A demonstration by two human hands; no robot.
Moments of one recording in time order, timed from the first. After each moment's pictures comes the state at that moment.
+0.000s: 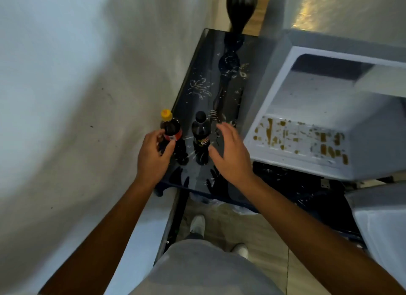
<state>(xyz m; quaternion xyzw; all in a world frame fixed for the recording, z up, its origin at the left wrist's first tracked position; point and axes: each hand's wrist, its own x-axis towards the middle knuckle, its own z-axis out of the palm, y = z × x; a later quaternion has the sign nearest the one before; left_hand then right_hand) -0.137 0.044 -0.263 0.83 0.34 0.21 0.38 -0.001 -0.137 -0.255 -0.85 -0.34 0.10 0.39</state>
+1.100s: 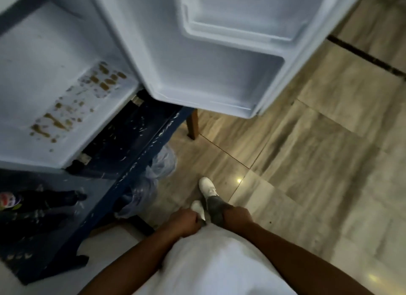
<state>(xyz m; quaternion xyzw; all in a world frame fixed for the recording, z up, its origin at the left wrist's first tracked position) -0.244 -0.322 -0.404 0.81 -0.26 -0.53 -0.02 -0.343 -0.488 -0.405 -0.84 0.21 0.46 0.22</state>
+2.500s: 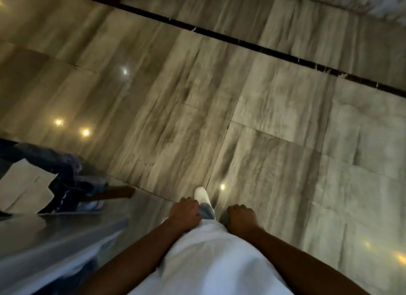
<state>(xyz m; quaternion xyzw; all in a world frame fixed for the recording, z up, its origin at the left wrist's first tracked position) -0.193 -0.883 -0.418 0.79 -0.45 -0.41 -0.09 -0.359 -1.012 -0.410 -0.86 0.29 0.36 0.22</state>
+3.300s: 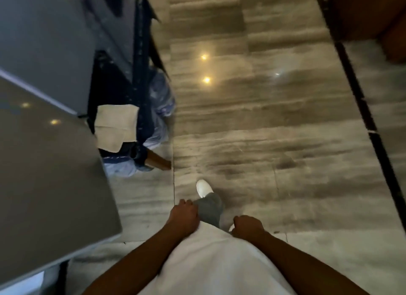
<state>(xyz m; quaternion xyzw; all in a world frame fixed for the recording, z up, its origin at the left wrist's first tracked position) 0.013 -0.952 -0.417 0.92 0.06 -0.37 0.09 0.063 -1.175 -0.439 -0.83 -0.15 0.53 0.00</state>
